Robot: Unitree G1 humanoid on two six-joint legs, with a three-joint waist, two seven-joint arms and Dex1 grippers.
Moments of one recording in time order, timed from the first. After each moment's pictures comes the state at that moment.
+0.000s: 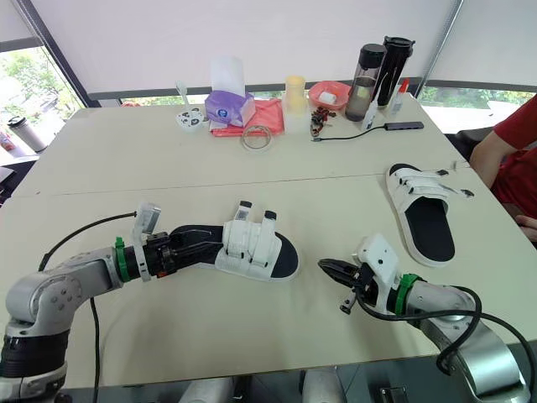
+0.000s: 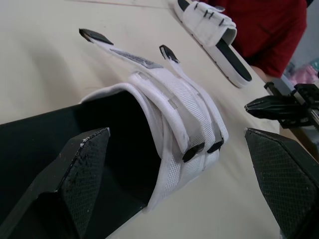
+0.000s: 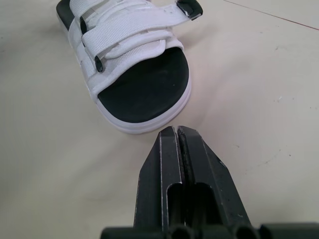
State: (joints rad) left arm -0.26 0.55 0.19 -0.27 -0.83 1.07 -0.79; right arm 0.15 -0.69 -0.13 -0.60 0.45 0.58 0.74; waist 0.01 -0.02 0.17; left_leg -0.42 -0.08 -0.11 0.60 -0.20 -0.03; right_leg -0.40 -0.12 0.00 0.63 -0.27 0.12
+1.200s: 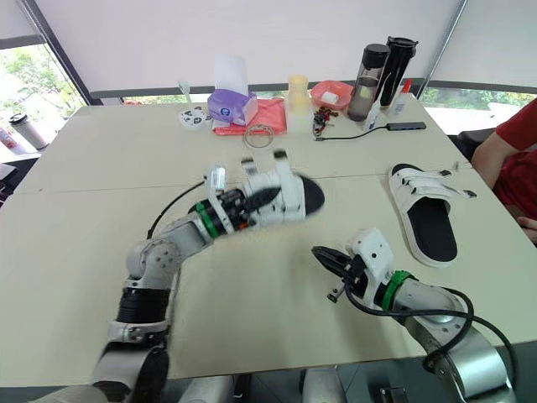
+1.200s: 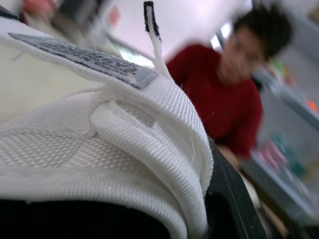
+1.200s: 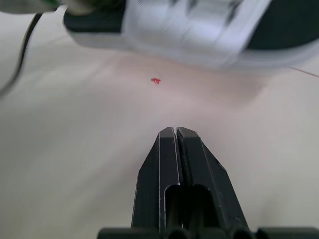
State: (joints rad) left arm -0.58 -0.07 0.13 -0.04 -0.66 0.68 -0.40; right arm 0.07 -0.59 -0.07 -0.63 0.44 0.60 0.59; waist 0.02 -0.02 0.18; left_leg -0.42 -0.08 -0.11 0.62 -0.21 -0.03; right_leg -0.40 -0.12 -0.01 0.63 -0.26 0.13
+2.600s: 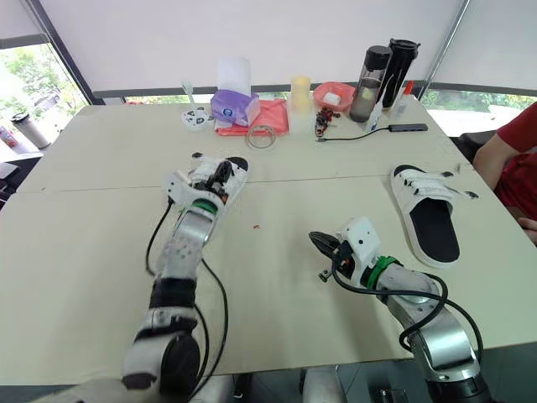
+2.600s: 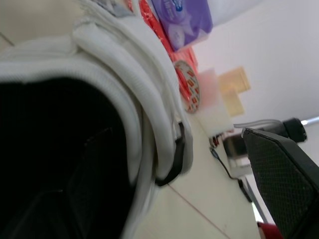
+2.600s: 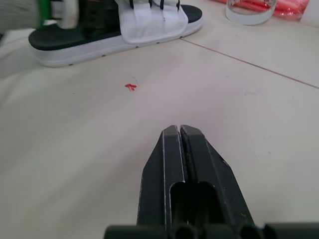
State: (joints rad) left arm -0.50 -0.18 0.26 0.08 -0.83 0.43 0.20; right arm 0.01 -0.53 -0.01 -0.46 0.32 0.46 0.58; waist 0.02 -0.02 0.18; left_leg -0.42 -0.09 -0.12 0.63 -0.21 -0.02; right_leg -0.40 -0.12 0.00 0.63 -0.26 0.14
